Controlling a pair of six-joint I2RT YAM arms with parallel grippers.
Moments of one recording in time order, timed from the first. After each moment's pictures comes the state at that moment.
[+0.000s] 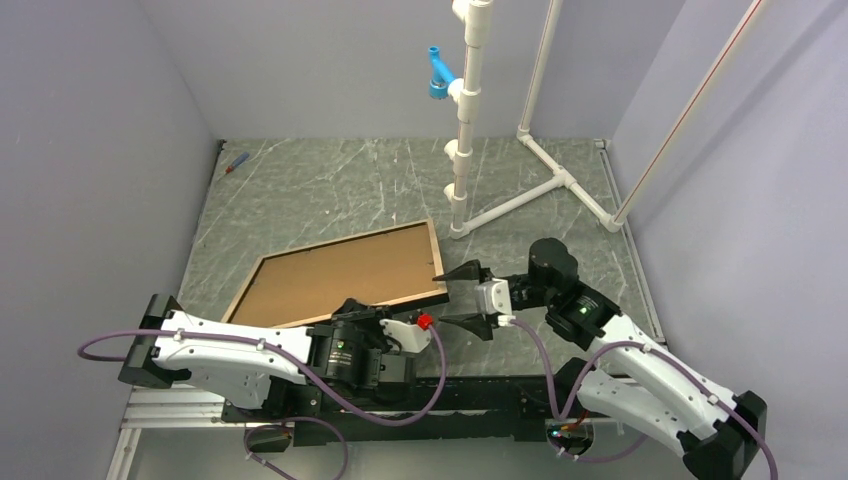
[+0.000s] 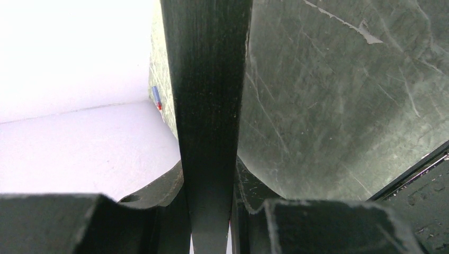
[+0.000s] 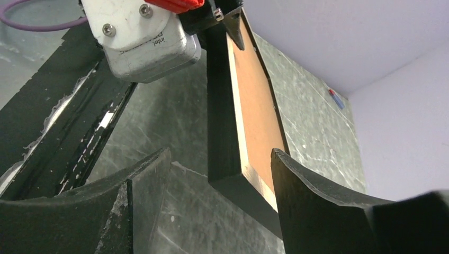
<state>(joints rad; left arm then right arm) -1.65 1.27 1.14 -1.32 -1.02 -0.26 0.72 0.77 0.66 -0.09 -0.92 -0.76</state>
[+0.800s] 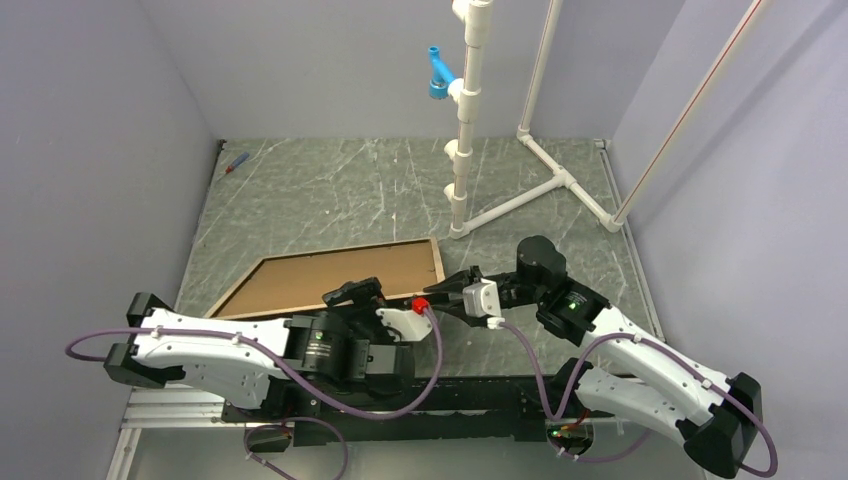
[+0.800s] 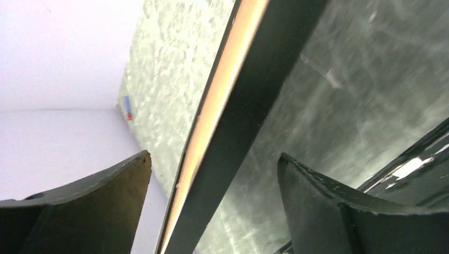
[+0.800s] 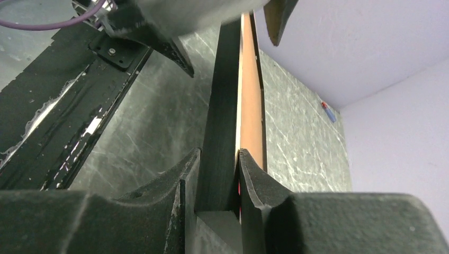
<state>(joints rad) -1.65 1.23 1.22 -1.32 -1.00 -0.31 0.79 0.86 0.69 -0.03 -0.90 -0.81</state>
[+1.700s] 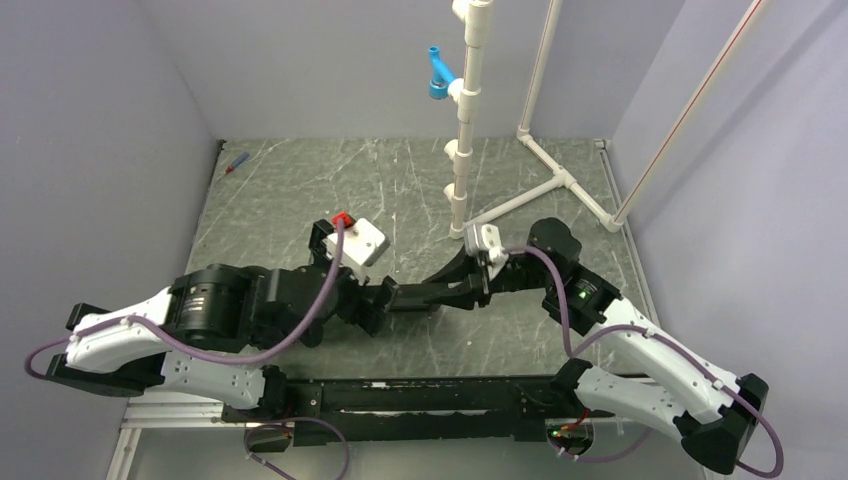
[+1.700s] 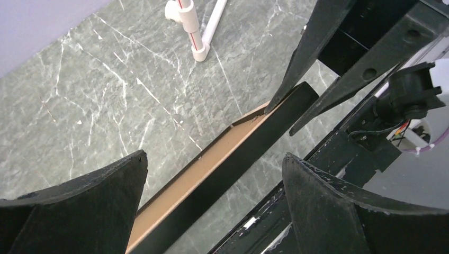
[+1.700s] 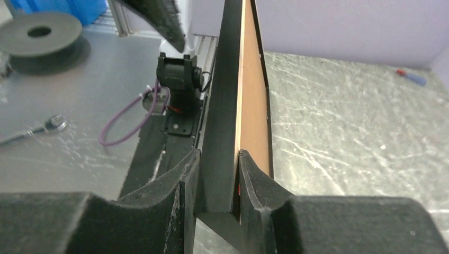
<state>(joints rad) -1.56 1.08 1.60 -1.06 -0.77 -0.35 0.79 0.88 0.85 -0.04 -0.89 -0.18</state>
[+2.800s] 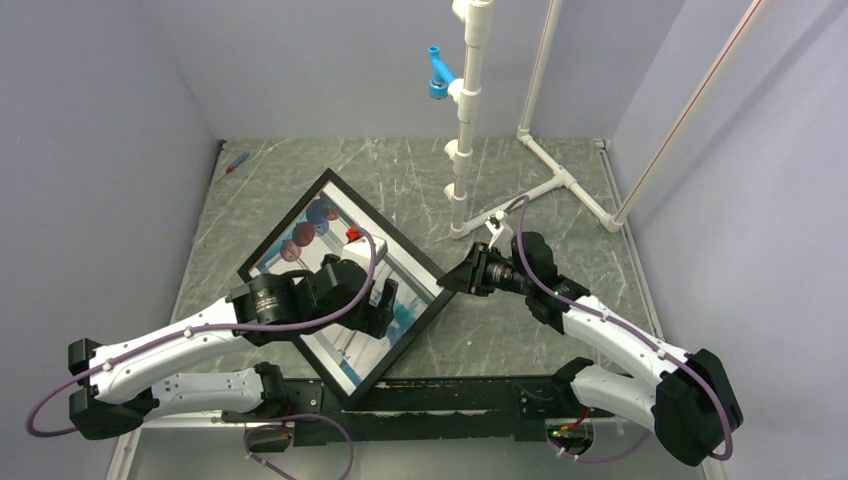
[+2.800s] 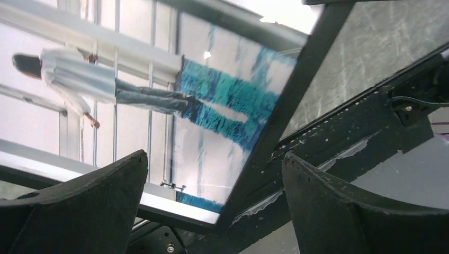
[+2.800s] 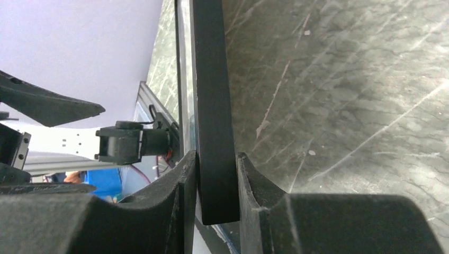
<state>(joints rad) -1.18 0.98 1.11 -0.94 -0.38 -0.59 0.56 1.03 0.55 0.06 -0.48 0.79</state>
